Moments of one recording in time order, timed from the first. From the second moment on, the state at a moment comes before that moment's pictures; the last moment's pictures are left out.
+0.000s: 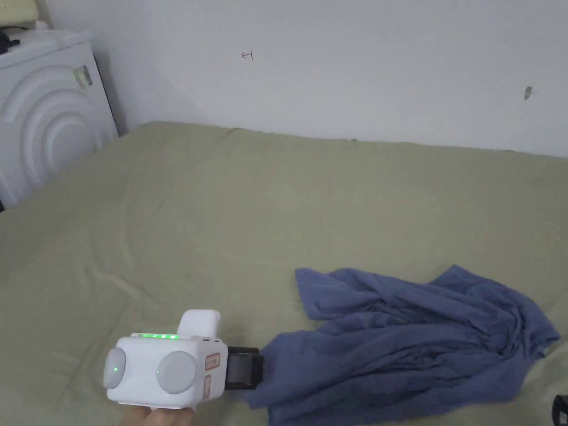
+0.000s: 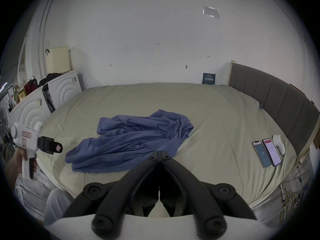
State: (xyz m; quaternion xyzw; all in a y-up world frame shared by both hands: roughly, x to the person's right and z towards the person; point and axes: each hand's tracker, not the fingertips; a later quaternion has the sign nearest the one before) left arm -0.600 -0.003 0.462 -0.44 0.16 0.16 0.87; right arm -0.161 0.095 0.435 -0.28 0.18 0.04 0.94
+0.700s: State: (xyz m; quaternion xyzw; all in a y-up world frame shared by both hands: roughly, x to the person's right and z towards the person) left arm -0.565 0.031 0.455 -0.48 0.13 0.10 0.86; right arm -0.158 0.071 0.396 -0.32 0.17 0.06 0.93
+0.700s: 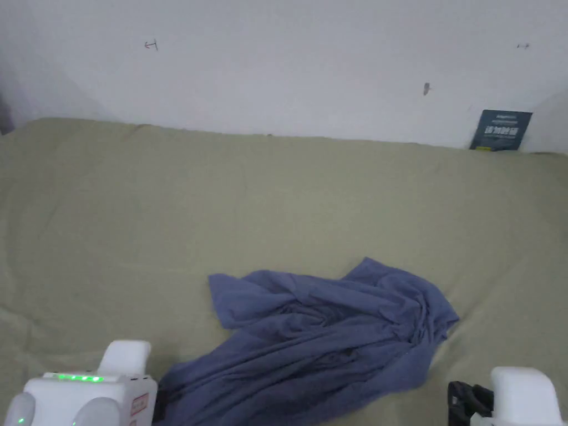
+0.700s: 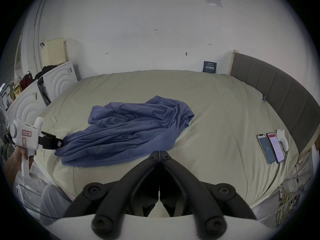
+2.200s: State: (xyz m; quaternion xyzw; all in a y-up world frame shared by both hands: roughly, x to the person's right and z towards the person) left arm -0.586 0.013 0.453 -0.47 0.12 0.14 0.86; right arm -0.225 0.107 0.103 -0.41 0.24 0.16 0.86
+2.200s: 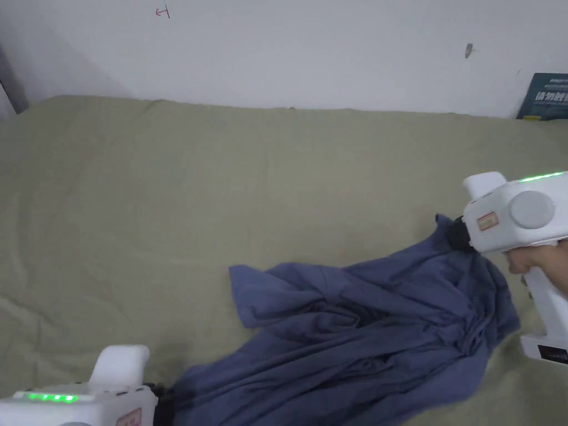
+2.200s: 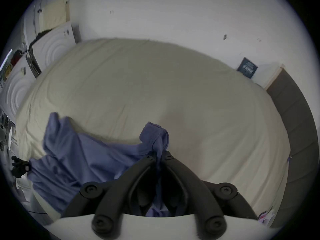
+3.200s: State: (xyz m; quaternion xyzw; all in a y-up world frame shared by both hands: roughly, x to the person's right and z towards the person) left arm -0.621 0.281 0.477 -0.27 0.22 0.07 0.93; right arm 0.000 0.310 0.303 -0.25 0.18 -0.03 0.95
